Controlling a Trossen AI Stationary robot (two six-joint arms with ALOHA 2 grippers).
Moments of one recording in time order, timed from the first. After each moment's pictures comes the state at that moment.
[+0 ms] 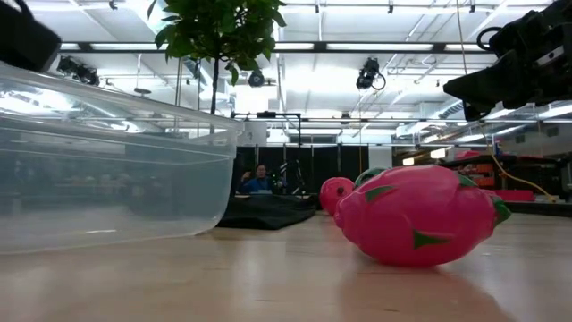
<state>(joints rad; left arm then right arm) -0.76 1.55 0.96 -0.90 0.01 -1.50 -0.10 0.14 0.02 0.06 -0.11 0.03</state>
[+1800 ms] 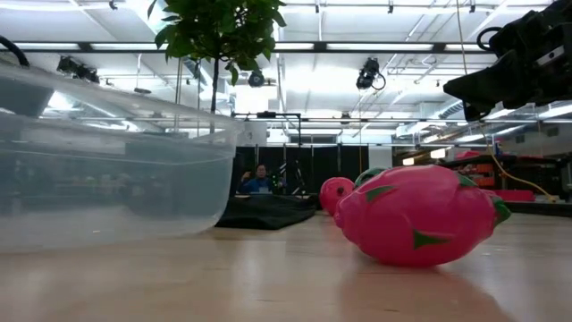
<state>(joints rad) -0.78 1.67 0.89 -0.78 -0.04 -1.47 -0.10 0.14 0.02 0.06 -0.11 0.03</state>
